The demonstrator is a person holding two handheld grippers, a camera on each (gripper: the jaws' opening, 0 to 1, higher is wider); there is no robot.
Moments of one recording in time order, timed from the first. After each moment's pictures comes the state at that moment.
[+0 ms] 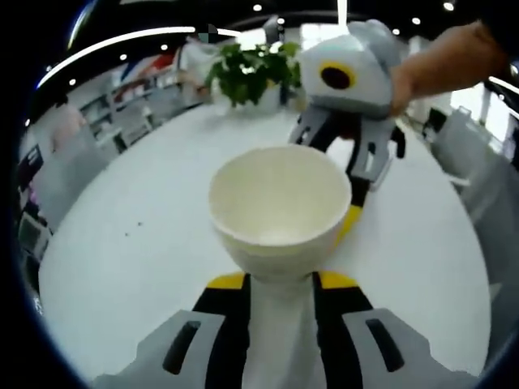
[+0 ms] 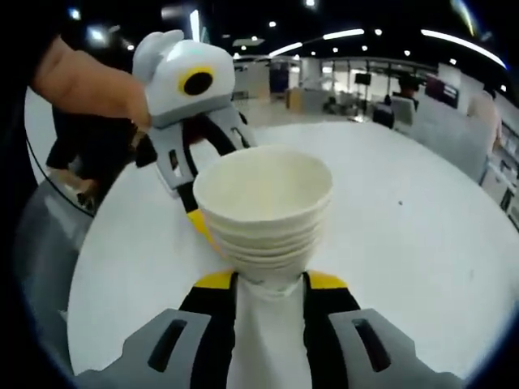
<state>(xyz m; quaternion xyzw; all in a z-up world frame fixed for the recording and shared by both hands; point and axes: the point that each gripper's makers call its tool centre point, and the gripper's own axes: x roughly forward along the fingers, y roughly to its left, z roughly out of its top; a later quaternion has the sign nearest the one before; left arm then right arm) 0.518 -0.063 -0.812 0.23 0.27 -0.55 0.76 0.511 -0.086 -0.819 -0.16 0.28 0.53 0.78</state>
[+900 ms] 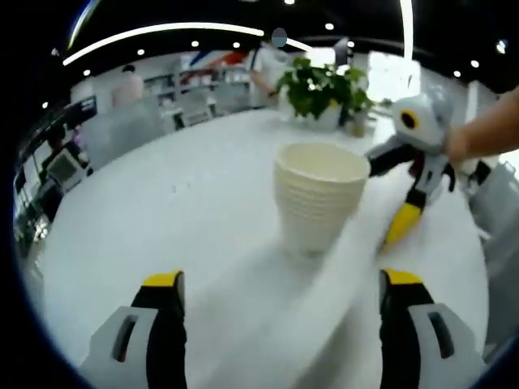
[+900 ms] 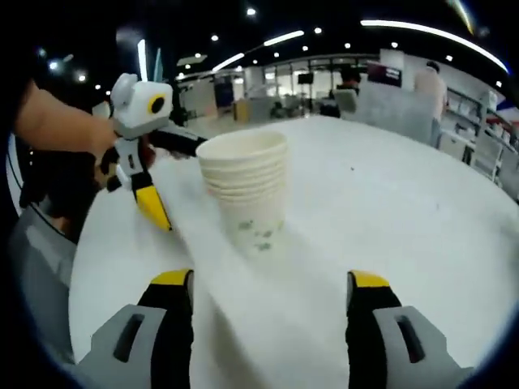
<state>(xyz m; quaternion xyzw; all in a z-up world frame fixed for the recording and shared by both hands) 0.505 -0.007 -0.805 0.10 0.29 -0.41 0.86 0.486 -0.140 -0.815 -0.08 0.27 0.41 0.87</state>
